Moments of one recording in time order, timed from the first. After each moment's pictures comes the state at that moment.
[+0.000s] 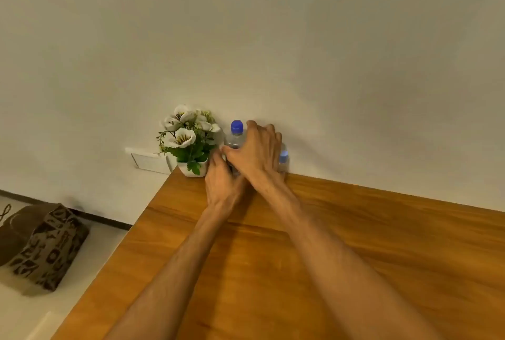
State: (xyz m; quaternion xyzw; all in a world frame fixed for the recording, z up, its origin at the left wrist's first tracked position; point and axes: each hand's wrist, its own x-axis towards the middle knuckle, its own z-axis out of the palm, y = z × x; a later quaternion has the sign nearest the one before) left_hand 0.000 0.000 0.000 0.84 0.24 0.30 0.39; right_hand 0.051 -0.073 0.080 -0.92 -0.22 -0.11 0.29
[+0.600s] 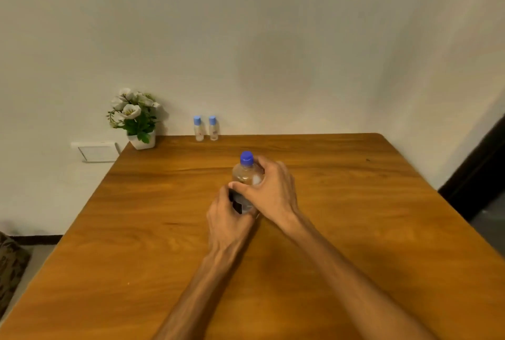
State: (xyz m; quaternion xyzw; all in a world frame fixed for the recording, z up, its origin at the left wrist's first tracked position) left_hand -0.220 -0.195 -0.011 0.85 0.11 0.21 0.48; right_hand -0.182 -0.307 0.070 -0.91 -0.13 -0.11 0.39
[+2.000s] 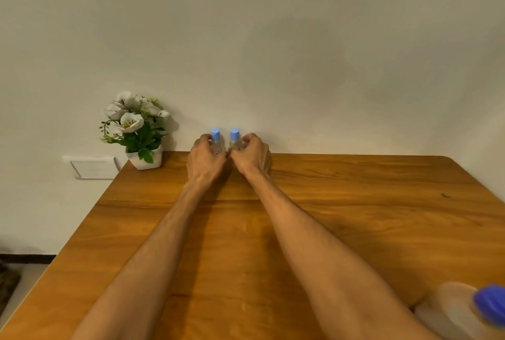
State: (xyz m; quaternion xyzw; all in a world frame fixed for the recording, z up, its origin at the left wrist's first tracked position) left_hand 0.024 -0.040 -0.007 0.89 0.18 0.23 0.36; right_hand 0.048 -0.154 0.011 -0.89 -0.03 -0.07 0.45
